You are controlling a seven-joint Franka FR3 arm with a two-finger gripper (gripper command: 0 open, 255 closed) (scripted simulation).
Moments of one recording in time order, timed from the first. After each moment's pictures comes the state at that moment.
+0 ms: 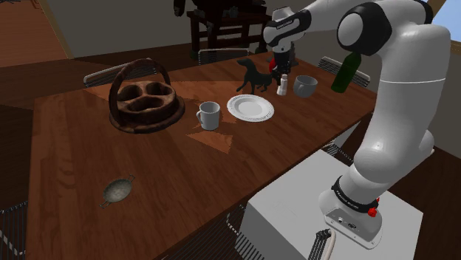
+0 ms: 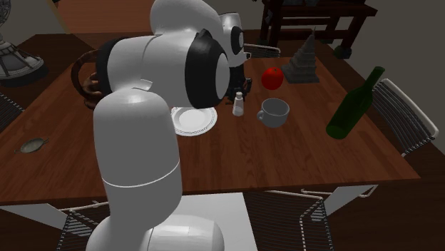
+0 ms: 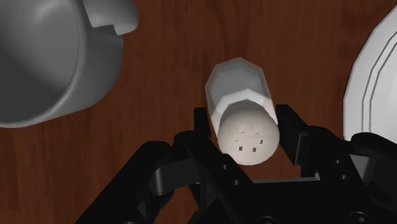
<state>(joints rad) -0.23 0.42 -0.24 -1.63 -0.11 1.85 -0.34</state>
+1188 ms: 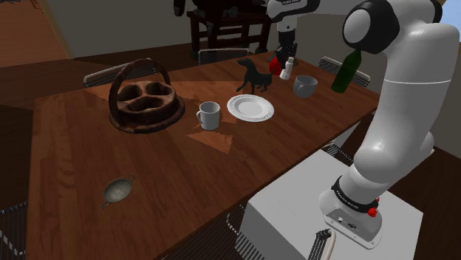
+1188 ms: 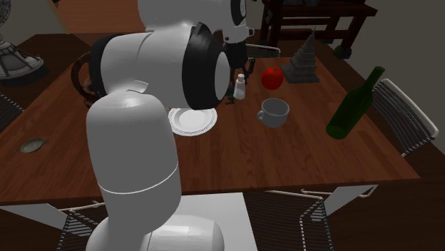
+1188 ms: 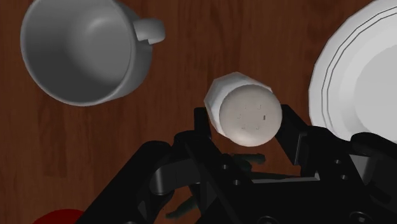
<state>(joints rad) -0.23 0.38 -0.25 -1.45 -0.12 1.63 -0.37</state>
